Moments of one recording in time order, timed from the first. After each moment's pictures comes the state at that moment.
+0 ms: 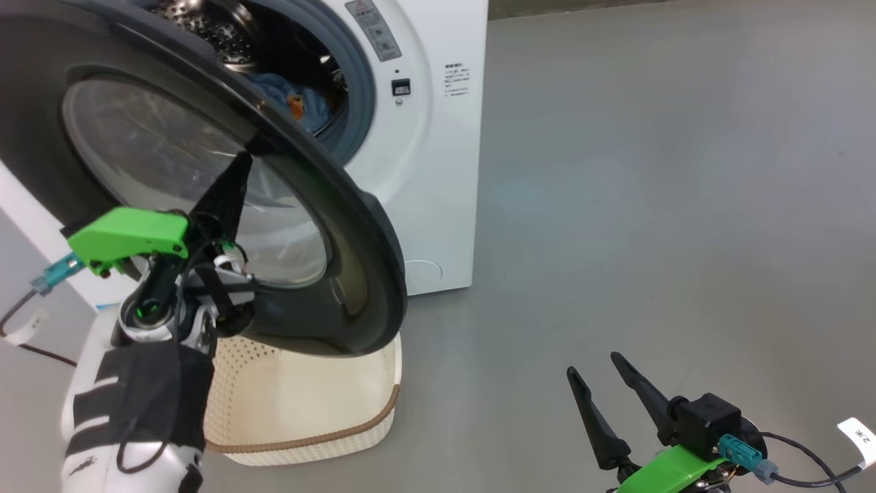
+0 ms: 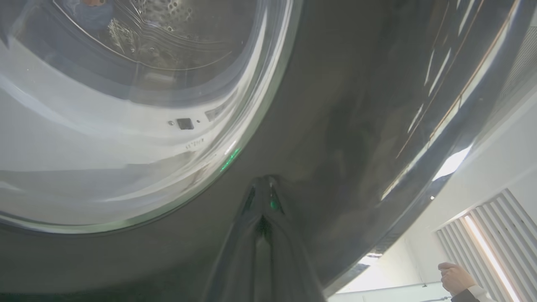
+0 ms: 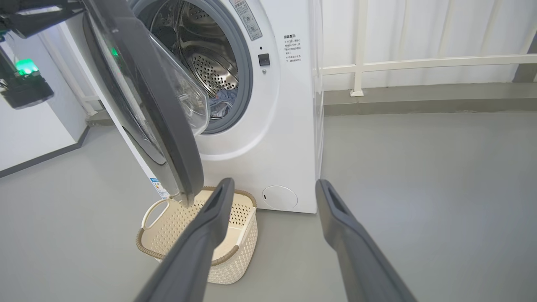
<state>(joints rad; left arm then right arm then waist) -0.75 0.03 -0.05 0.70 -1.69 -0.12 0.25 -0.08 -0.09 0.21 0.28 0.24 0.13 -0.26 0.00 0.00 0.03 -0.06</state>
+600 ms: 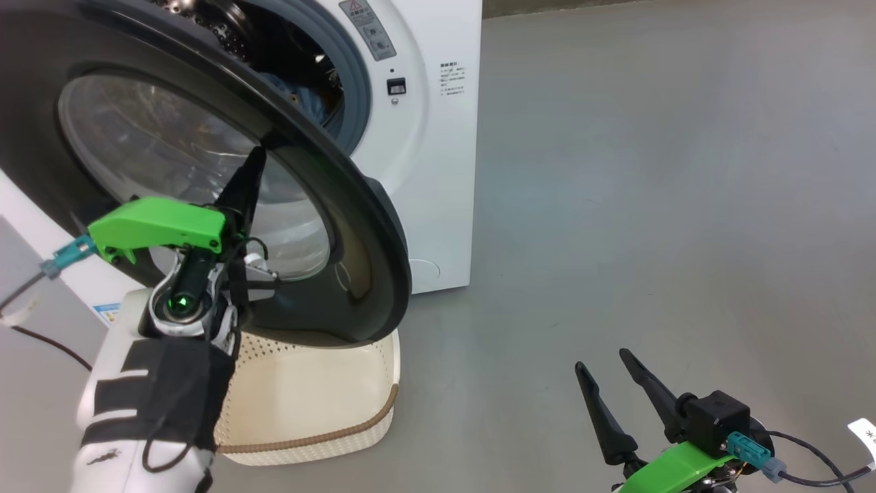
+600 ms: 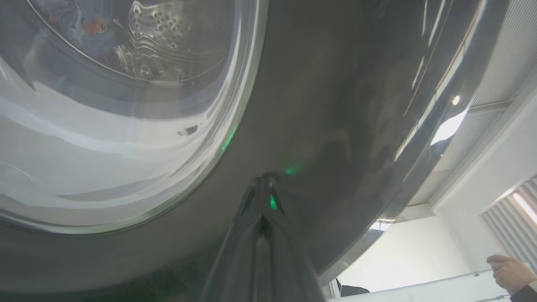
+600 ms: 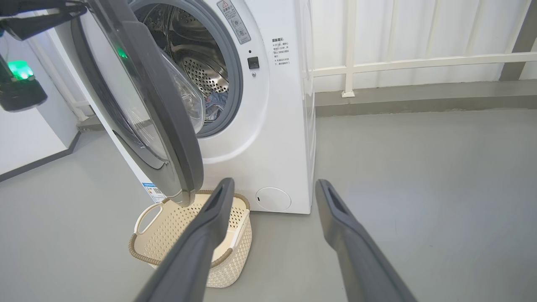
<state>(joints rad) -0.78 0.03 -0.16 0.71 -1.61 -0.12 0.14 -0.08 -0.09 0.19 0.27 0.24 0.13 -0.26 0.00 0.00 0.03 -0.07</state>
